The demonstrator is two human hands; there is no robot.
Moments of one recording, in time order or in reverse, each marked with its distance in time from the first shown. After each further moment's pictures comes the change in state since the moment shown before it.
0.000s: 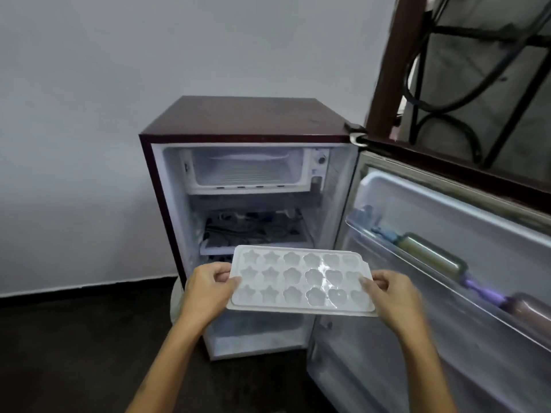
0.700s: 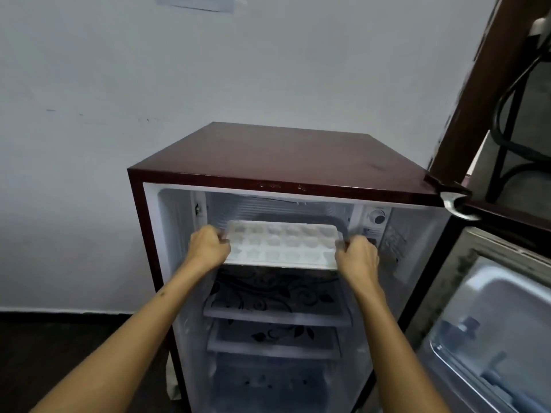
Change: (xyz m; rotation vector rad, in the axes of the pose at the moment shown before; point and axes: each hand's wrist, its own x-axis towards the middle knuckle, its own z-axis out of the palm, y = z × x) left_hand 0.295 0.005 -0.014 0.412 0.247 0.029; right_hand 0.254 -0.134 0.158 -0.095 0.026 -0.235
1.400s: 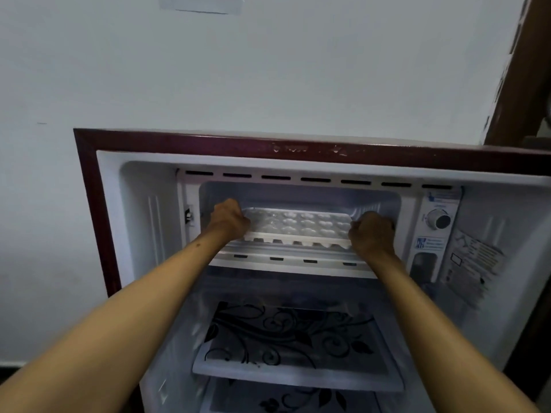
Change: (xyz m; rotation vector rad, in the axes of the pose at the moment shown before) left_hand 0.140 0.001 0.058 0.045 0.079 0.142; right_hand 0.132 0.008 0.098 0.020 0.184 -0.217
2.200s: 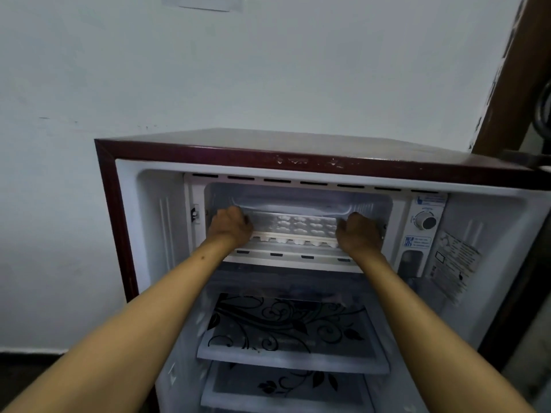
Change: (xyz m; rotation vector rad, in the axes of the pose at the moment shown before) left_hand -0.027 -0.001 -0.002 0.129 -0.013 0.029; right_hand -0.010 -0.015 -0.003 -0.172 -0.132 0.013
